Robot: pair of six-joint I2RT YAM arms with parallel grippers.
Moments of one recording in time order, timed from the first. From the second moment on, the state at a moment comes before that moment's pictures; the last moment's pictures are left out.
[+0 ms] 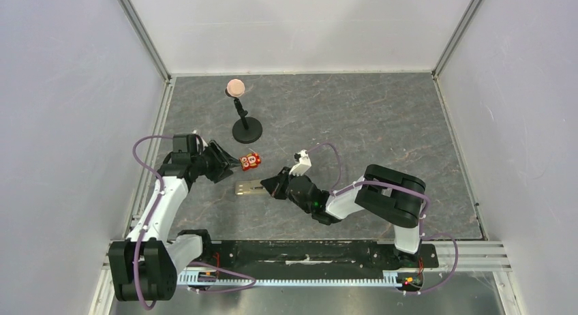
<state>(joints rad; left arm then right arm) 0.02 1.04 0.66 -0.50 0.42 -0.73 1.14 1.90 0.71 0.91 0.38 1.04</state>
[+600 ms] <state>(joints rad) 0.02 1.10 0.61 -0.40 0.48 -0.76 1.12 1.90 0.76 0.80 0.34 1.13</state>
